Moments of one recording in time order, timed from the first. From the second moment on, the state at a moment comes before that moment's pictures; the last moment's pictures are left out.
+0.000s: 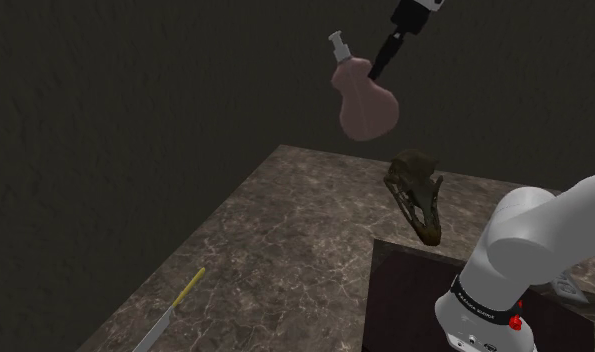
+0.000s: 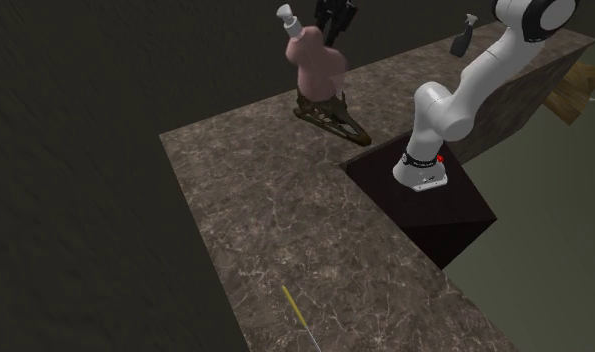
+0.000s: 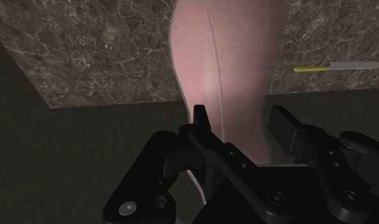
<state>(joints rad) 0.04 -0.64 -0.20 -2.03 0.13 1.74 -0.53</state>
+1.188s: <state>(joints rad) 0.00 -0.64 -0.59 -1.86 0.02 1.53 -0.92</state>
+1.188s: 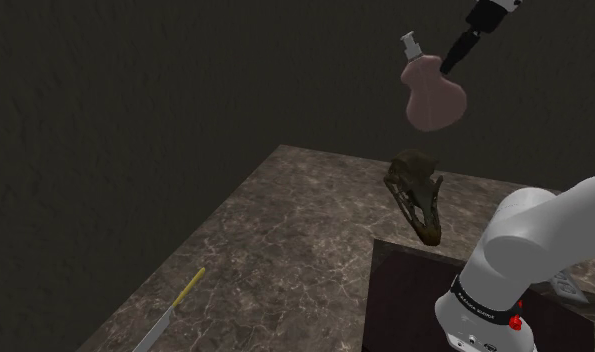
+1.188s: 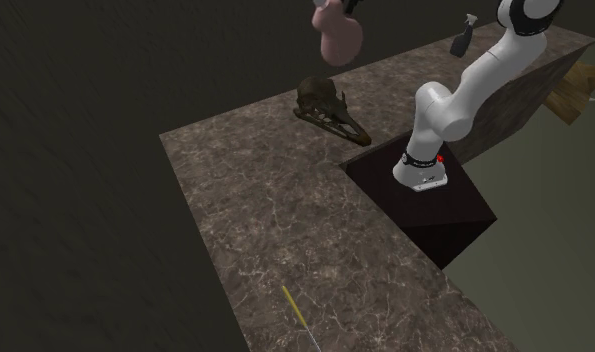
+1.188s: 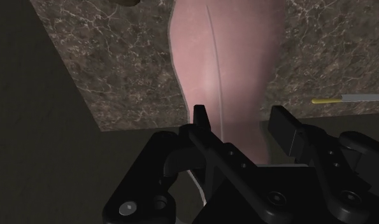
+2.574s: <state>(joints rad) 0.77 -0.46 -1.72 -1.10 -0.03 1.23 -1.39</state>
